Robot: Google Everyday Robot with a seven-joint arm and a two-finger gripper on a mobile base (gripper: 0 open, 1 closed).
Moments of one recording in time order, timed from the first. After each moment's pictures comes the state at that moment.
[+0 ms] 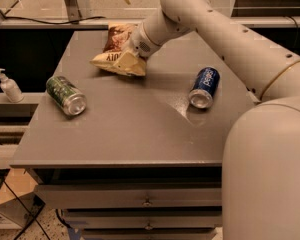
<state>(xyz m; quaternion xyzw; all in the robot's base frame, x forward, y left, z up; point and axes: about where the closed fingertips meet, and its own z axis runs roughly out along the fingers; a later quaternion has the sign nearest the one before) 0.727 0.073 0.852 -0.59 0.70 0.19 0.35</state>
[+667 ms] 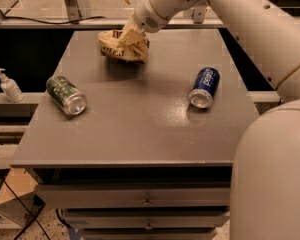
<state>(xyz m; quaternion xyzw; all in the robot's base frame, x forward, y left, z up) 0.719 0.055 0.930 -0.63 0.67 0.13 0.38</state>
